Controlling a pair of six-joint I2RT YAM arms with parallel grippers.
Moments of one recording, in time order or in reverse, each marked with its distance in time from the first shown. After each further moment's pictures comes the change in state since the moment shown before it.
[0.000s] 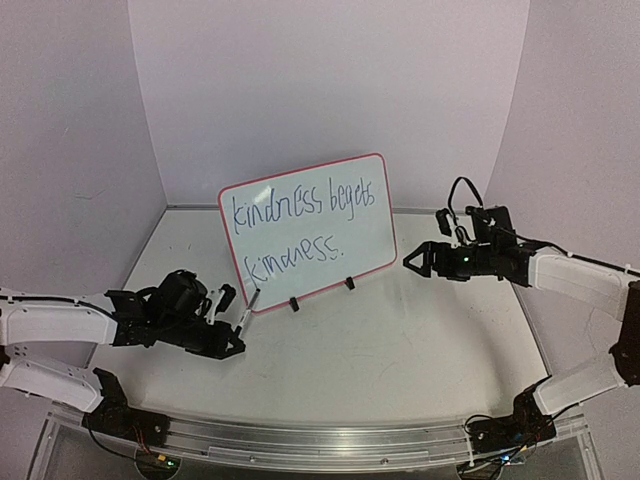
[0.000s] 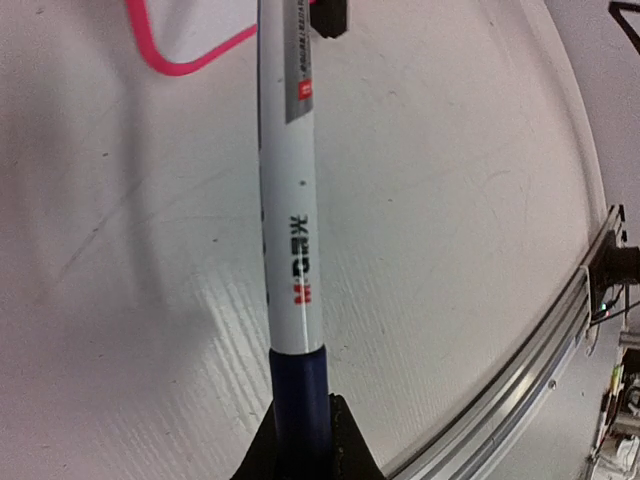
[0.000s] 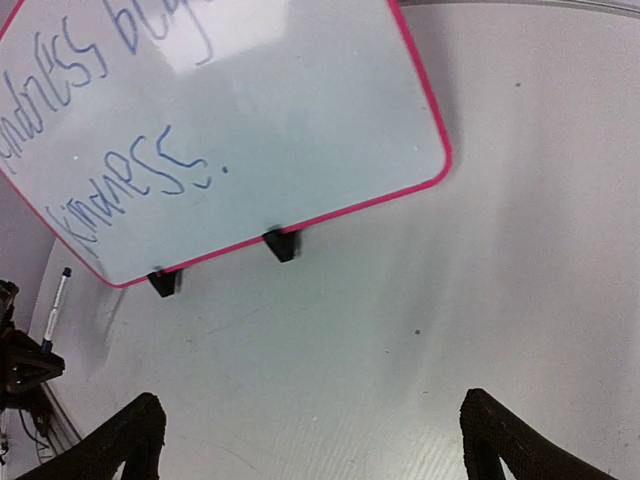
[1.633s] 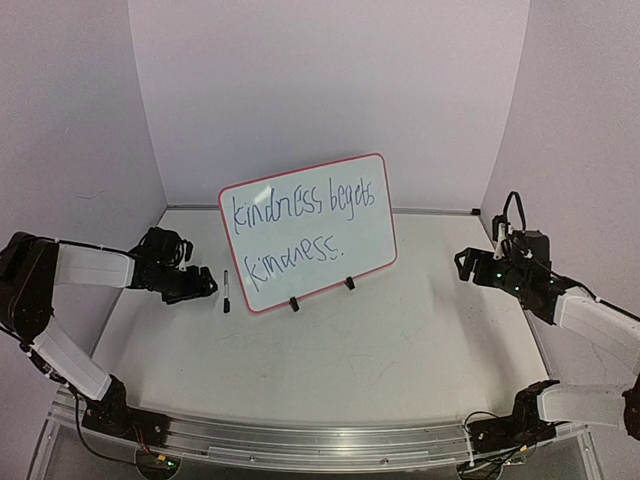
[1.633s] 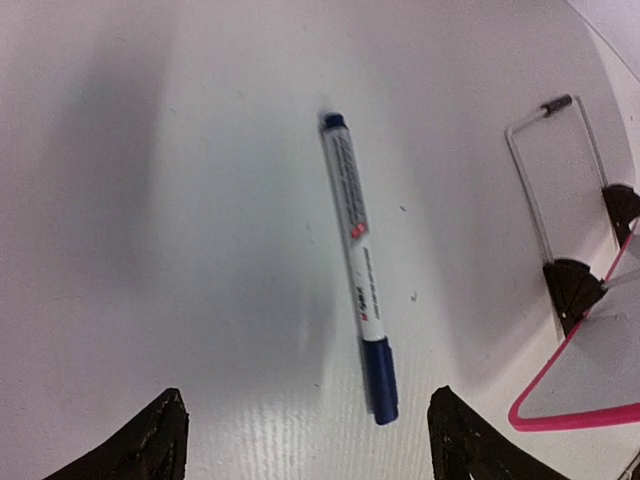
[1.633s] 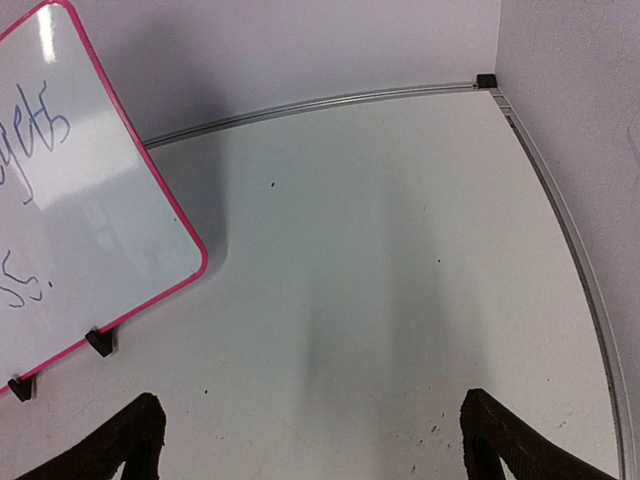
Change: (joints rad) left arm 0.562 0.393 0.219 0.119 -0.025 0.239; right arm -0.132 -0.290 -0.263 0.164 0.385 -0.061
